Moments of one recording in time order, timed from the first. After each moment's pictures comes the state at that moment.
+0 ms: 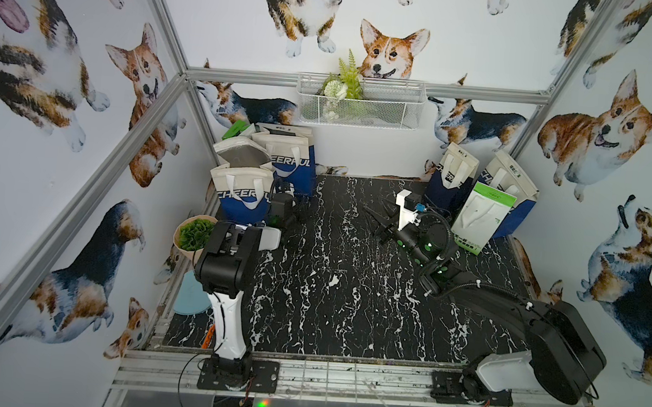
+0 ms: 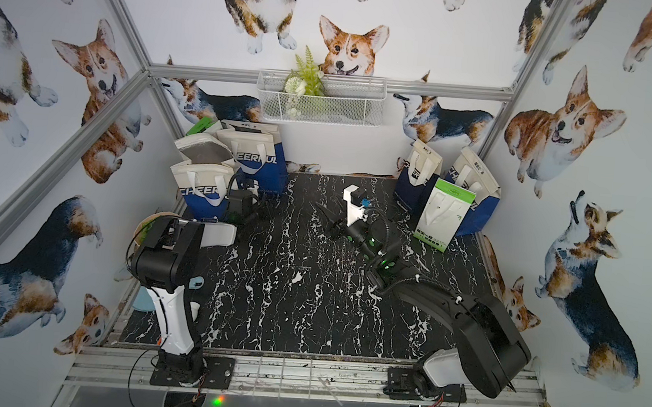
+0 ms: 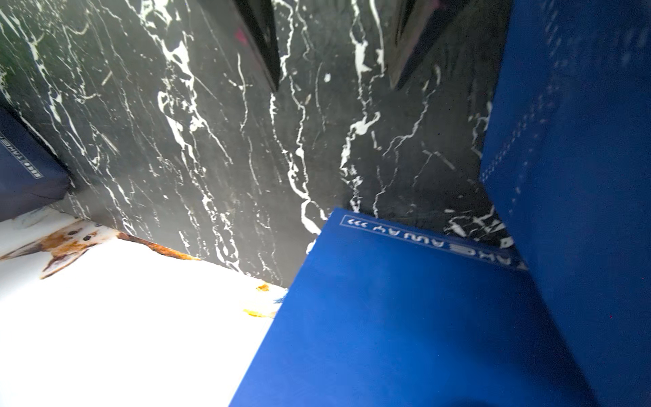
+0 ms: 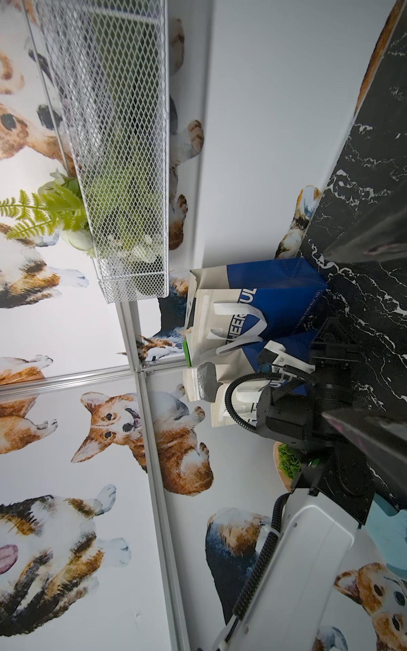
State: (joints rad) left arm -0.17 1.97 1.02 0.45 0.07 -0.41; right arm 0.69 1.40 0.78 0.81 -0.16 0.16
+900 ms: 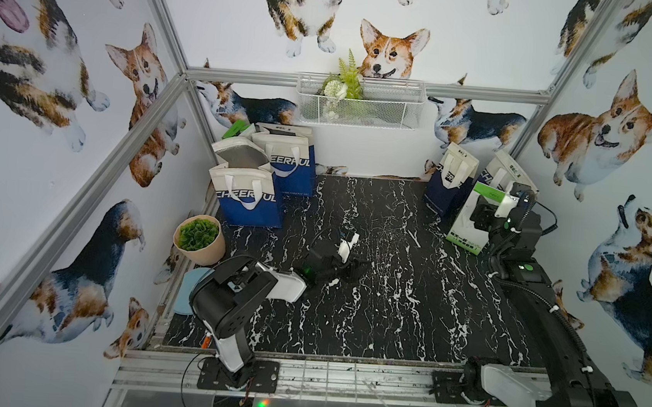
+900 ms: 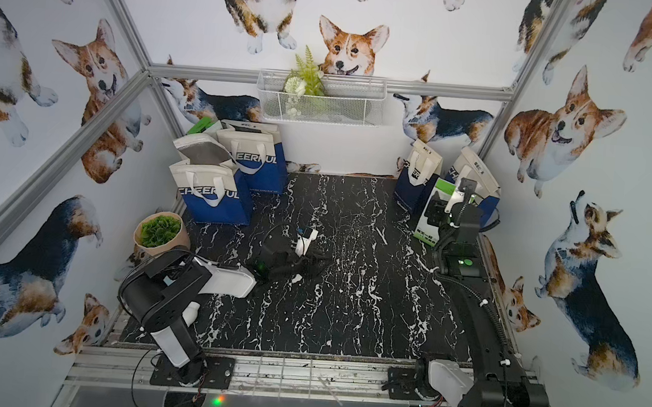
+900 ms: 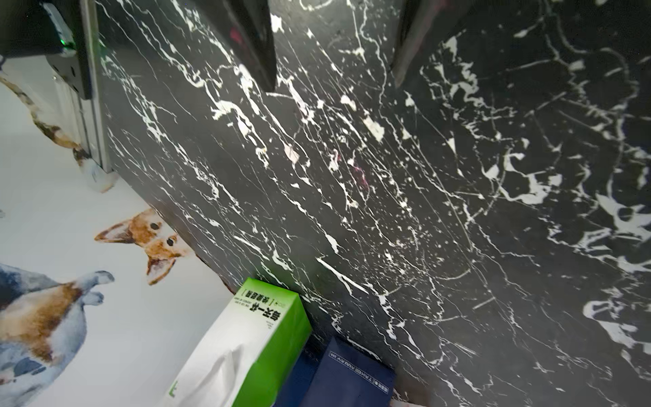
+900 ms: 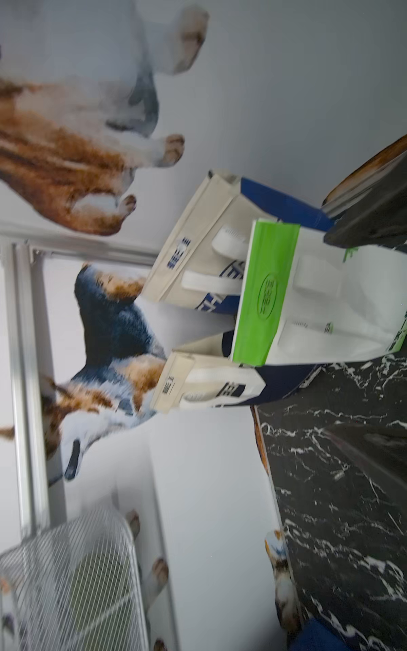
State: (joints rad) left arm -0.70 1.72 0.60 0.73 0.34 -0.39; right arm 0.02 1.08 0.88 0.00 0.21 0.11
